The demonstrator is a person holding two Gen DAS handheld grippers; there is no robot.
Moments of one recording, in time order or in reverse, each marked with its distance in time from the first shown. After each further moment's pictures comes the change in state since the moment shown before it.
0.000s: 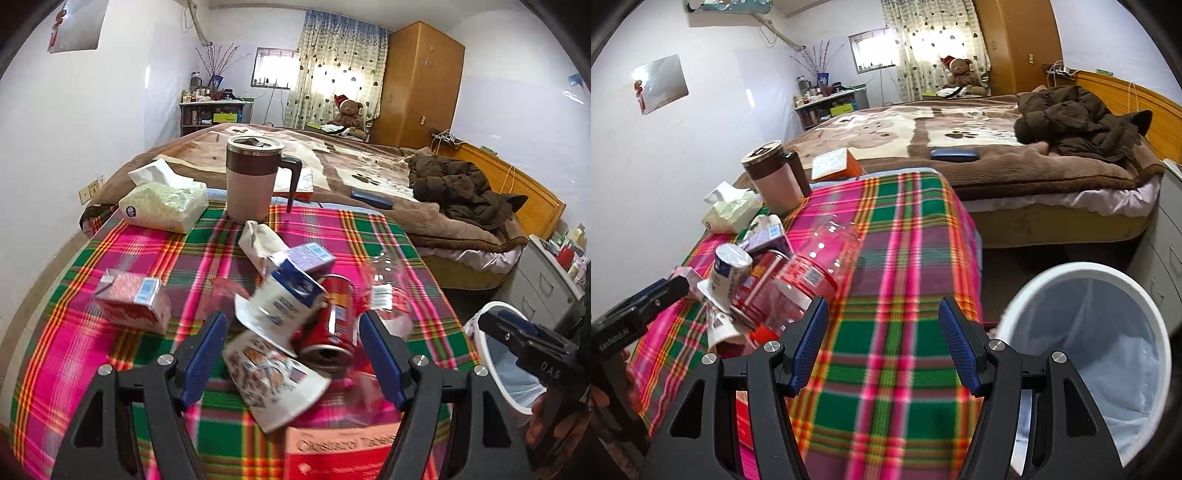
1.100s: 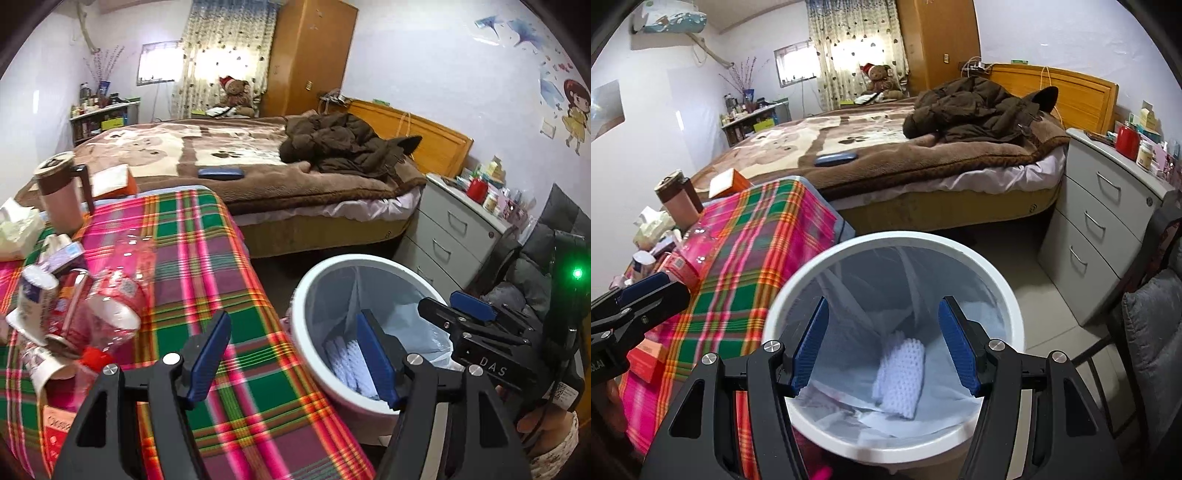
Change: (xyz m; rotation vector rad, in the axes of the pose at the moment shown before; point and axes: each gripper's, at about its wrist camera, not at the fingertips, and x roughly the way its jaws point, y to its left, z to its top) left arm -0.001 -0.208 -0.029 0.206 0.072 -0.317; right arm -0.074 -0.133 -0.031 0.101 -0.032 -0.245
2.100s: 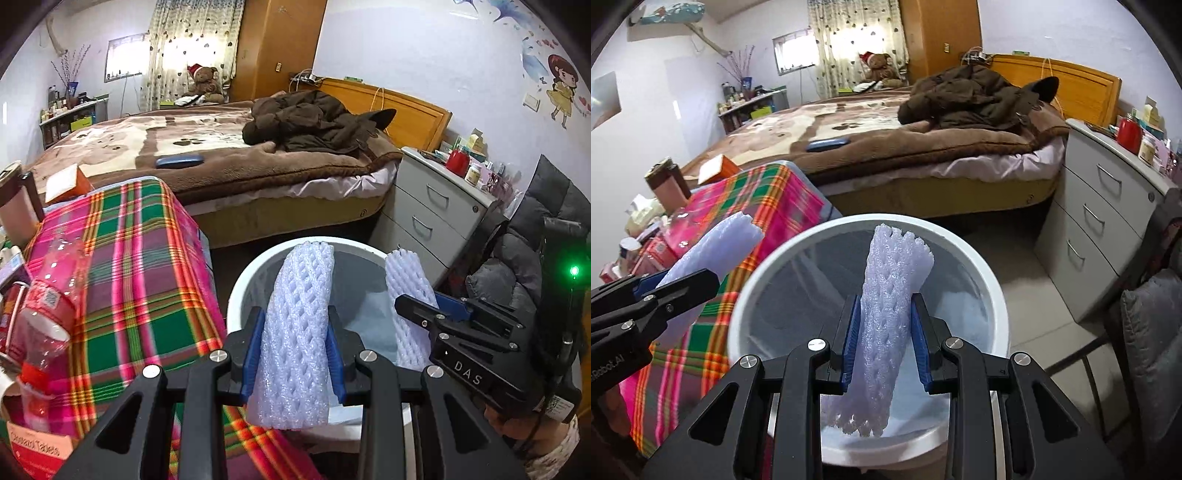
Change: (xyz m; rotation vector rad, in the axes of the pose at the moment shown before) left arm 0.052 -0.057 0.000 0.082 0.080 -0.081; right arm 0.016 -0.024 -0.006 -0.018 0.051 -0.028
